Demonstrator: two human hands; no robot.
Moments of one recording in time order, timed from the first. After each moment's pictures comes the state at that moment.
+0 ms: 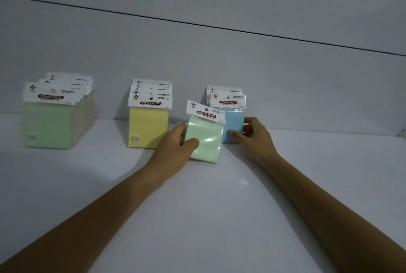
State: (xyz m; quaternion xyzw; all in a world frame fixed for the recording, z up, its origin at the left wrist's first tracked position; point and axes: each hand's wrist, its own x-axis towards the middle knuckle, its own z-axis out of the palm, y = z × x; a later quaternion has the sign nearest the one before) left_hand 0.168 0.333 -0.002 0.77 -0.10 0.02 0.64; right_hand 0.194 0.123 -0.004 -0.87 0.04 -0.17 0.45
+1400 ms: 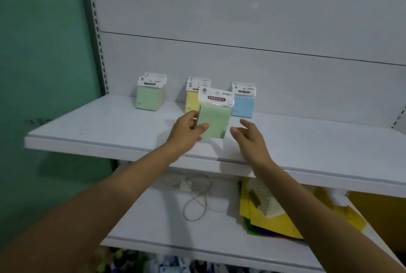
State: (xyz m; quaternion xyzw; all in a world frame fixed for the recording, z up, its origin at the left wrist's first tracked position) left_hand -0.025 0.384 0.022 0.77 -0.11 0.12 0.62; right_hand -0.047 0.211 0.016 -0.79 -0.04 -0.13 0.59
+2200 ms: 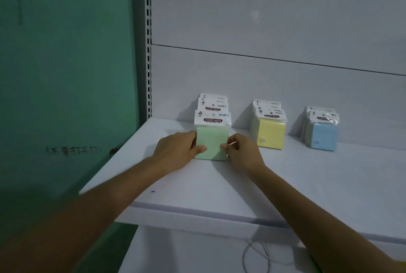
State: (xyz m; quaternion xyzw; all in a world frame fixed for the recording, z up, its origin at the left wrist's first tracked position) left_hand 0.098 0.636 0.020 0.97 -0.12 0.15 0.14; right_hand 0.112 0.448 0.008 -0.90 -0.03 -0.11 0.42
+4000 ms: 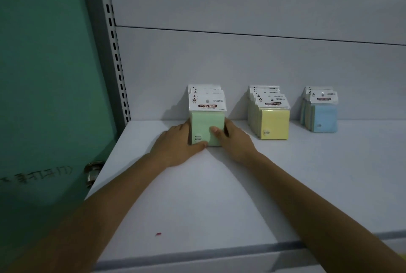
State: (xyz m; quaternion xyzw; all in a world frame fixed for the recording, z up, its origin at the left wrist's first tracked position) left_hand 0.197 0.648 -0.005 0.94 -0.20 0.10 0.25; right_hand 0.167 0.473 0.006 -0.93 -0.03 -0.10 0.36
